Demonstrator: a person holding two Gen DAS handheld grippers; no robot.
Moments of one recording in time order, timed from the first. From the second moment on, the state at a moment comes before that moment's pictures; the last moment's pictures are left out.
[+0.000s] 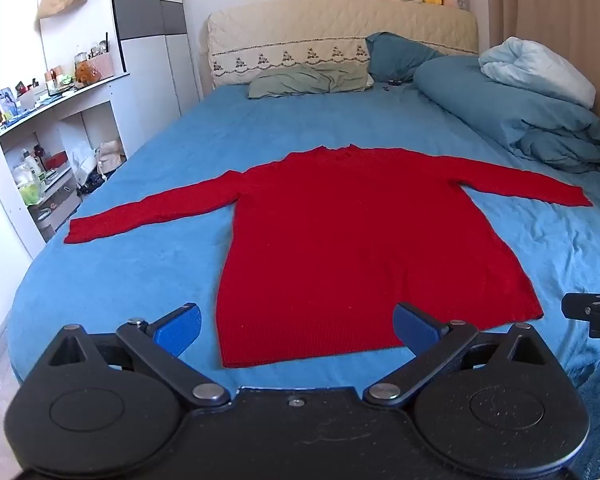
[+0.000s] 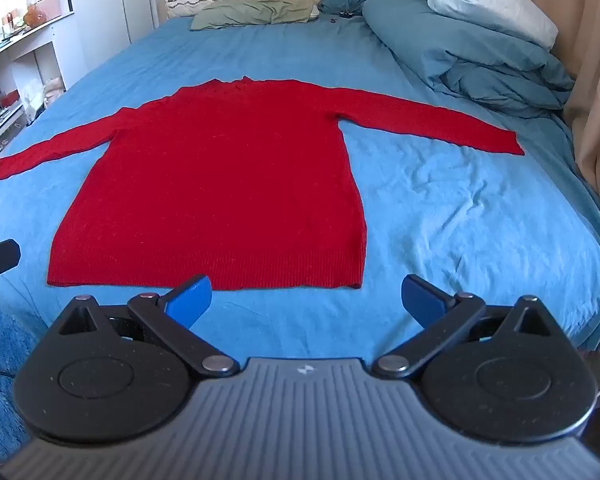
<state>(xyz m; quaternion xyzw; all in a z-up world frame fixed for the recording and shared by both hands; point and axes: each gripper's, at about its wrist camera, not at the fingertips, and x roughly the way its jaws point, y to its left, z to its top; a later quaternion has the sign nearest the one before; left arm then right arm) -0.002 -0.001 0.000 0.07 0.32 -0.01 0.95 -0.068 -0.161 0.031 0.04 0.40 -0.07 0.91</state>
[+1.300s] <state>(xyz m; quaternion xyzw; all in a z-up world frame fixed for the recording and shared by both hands) -0.009 -0.002 0.007 0.06 0.30 -0.02 0.95 -0.070 -0.160 0.033 0.04 0.40 -0.07 0.91</state>
